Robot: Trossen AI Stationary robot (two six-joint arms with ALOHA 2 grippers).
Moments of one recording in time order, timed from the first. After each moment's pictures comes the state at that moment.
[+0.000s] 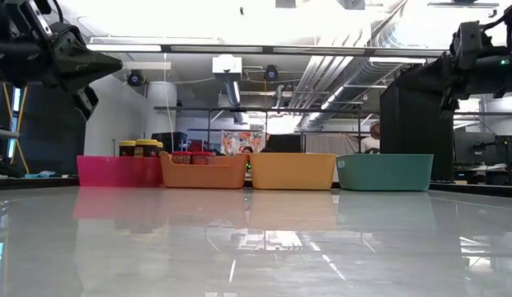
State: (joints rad) left arm 0.00 0.00 0.01 0.02 -0.06 -0.59; right arm -0.08 0.00 0.01 0.07 0.37 0.26
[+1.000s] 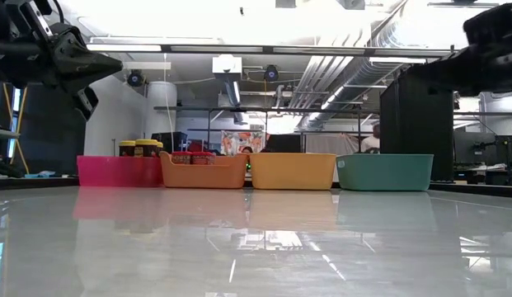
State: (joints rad) left arm 0.00 0.01 0.01 0.02 -0.06 -0.59; right arm -0.02 0.00 0.01 0.02 0.04 -0.17
